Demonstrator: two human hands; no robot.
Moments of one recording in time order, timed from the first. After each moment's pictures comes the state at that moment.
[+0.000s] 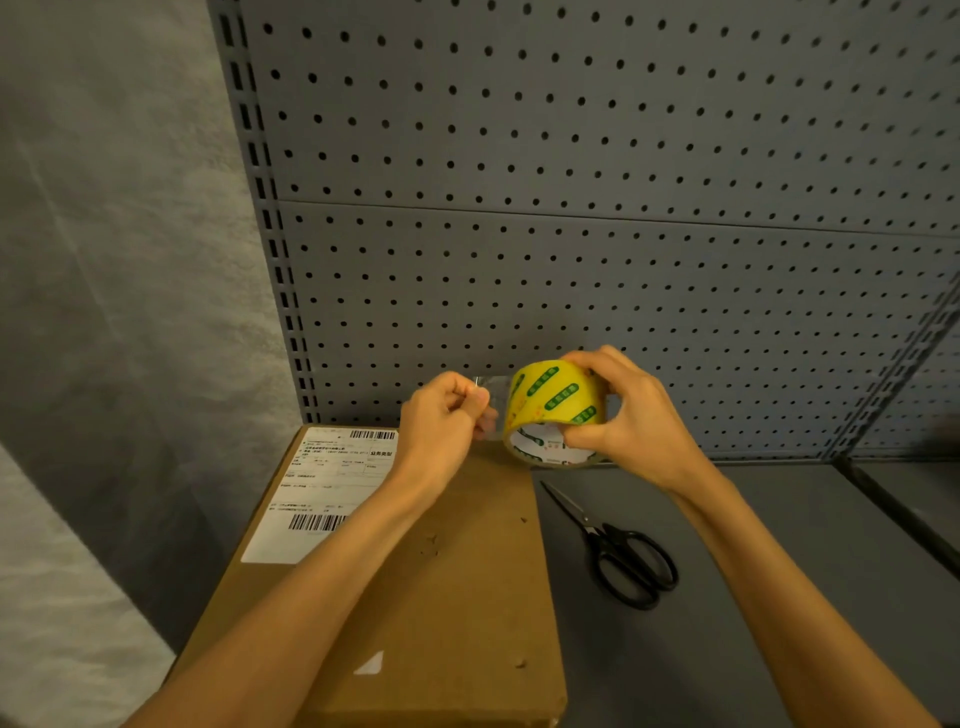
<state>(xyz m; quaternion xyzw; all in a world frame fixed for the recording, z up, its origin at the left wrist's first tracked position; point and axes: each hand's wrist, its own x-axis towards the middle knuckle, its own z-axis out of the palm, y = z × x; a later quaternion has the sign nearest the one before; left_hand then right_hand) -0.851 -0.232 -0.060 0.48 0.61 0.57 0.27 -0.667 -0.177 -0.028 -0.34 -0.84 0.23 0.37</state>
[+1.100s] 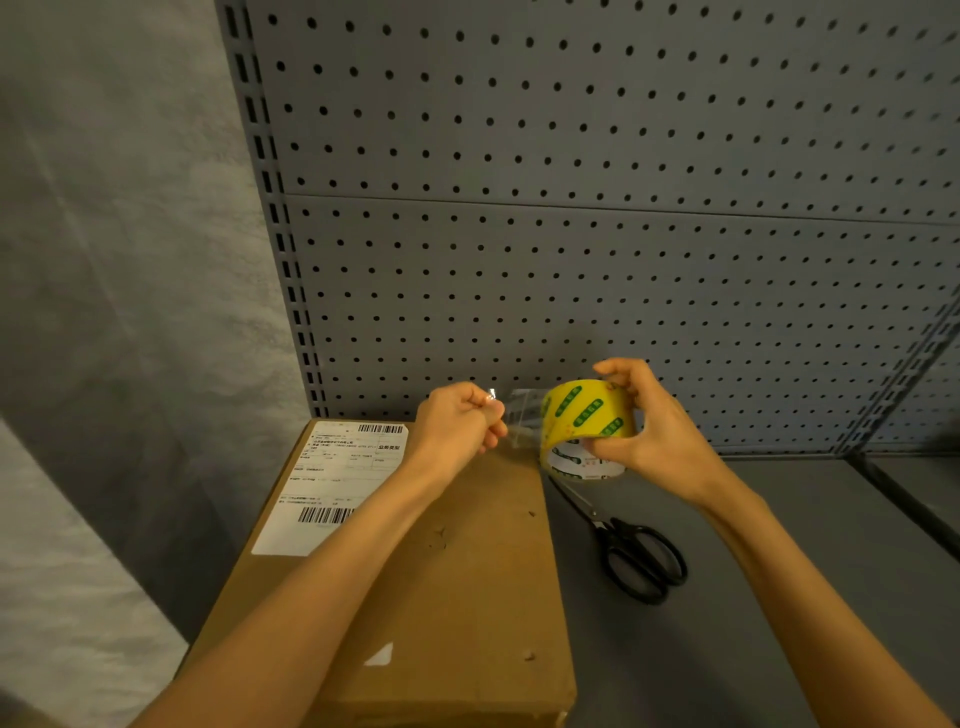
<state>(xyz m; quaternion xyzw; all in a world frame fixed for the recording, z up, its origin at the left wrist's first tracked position) -0.851 -0.229 -0.061 0.49 0.66 0.48 0.32 -0.647 -0.173 -0.050 -0.40 -0.80 0.31 0.33</state>
